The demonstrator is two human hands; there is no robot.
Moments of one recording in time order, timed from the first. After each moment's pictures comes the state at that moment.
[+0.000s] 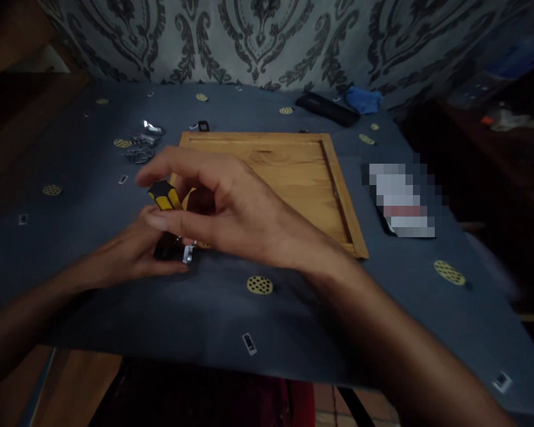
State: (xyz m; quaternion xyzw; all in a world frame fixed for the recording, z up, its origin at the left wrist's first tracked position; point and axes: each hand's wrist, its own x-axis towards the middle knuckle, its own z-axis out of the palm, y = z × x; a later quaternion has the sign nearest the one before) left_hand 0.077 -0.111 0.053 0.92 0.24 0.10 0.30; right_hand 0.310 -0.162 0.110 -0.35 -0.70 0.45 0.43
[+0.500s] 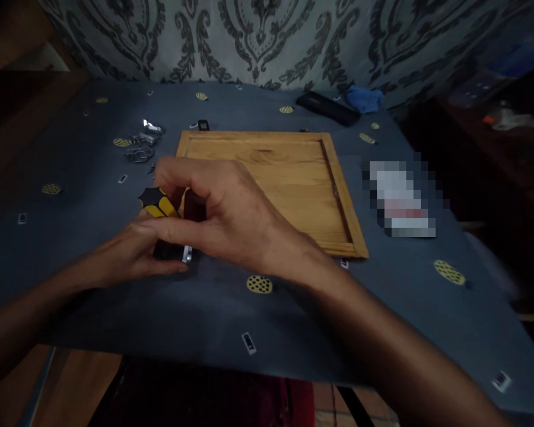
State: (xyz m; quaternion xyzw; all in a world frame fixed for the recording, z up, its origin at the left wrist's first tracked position) left_hand 0.077 -0.108 0.049 0.92 0.24 0.11 0.31; right_hand 0.302 -0.165 0.107 -0.38 -0.73 0.35 0.45
